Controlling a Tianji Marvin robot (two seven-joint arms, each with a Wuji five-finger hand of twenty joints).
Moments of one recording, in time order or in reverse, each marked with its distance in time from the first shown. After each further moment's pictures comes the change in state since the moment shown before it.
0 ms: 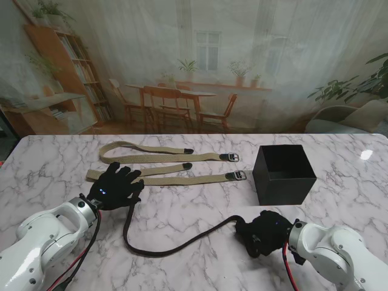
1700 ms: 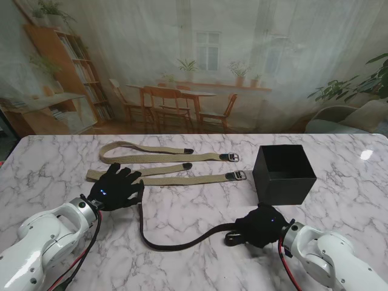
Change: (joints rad) left arm -0.004 0.001 0.007 0.010 0.000 -0.001 -0.001; right arm 0.071 -0.007 -0.104 0.179 -0.176 0.037 -0.429; left_hand 0.002 0.000 0.000 0.000 0.000 0.000 0.003 0.001 0.000 0.000 0.000 0.000 0.000 0.000 0.000 0.000 0.000 0.000 0.000 -0.009; right_hand 0.221 -0.112 -0.351 -0.485 0.196 -0.335 0.452 -0.089 0.117 -0.077 0.629 0.378 0.180 -0.014 0.163 0.213 0.105 0.183 0.078 0.083
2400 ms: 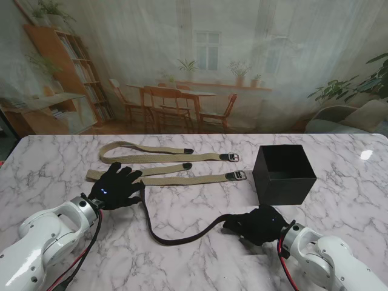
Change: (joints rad) left arm -0.010 0.000 0.005 0.003 -0.003 -0.003 0.000; right arm 0.015 -0.017 -0.012 0.057 0.115 -0.002 -0.036; left_hand 0.000 0.000 0.000 0.000 0.000 0.000 0.000 0.000 0.000 0.000 0.000 0.000 0.000 0.000 0.000 0.000 0.000 0.000 0.000 0.000; right_hand 0.062 0.158 -0.090 0.065 -0.223 -0.187 -0.347 -0.187 0.268 0.037 -0.058 -0.029 0.237 0.053 0.127 0.080 0.111 0.105 0.023 -0.032
